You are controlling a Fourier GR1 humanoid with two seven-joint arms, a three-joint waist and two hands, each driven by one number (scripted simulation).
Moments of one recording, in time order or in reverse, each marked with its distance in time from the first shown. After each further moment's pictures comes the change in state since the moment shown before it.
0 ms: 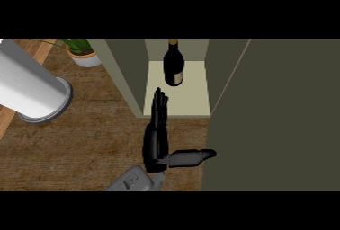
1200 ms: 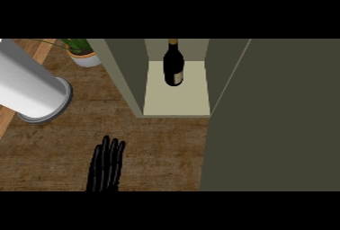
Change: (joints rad) left arm 0.470 0.383 -0.125 -0.701 -0.173 -0.001 0.098; right arm 0.037 -0.029 0.032 0.008 -0.036 0.115 0.034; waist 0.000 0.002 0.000
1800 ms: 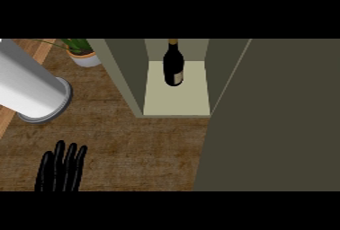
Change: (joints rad) left arm 0.159 0.193 0.160 -0.166 0.082 -0.136 -0.017; right arm 0.117 0.053 0.153 -0.002 -0.028 0.017 0.058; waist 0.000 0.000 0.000
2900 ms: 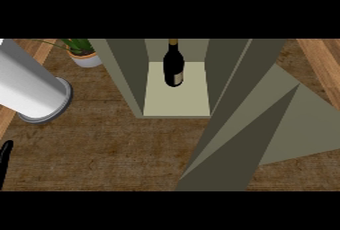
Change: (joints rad) left arm 0.235 0.197 0.460 -0.021 0.267 -0.342 -0.026; right arm -0.049 0.042 0.553 -0.016 0.194 -0.228 0.065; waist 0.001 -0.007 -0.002
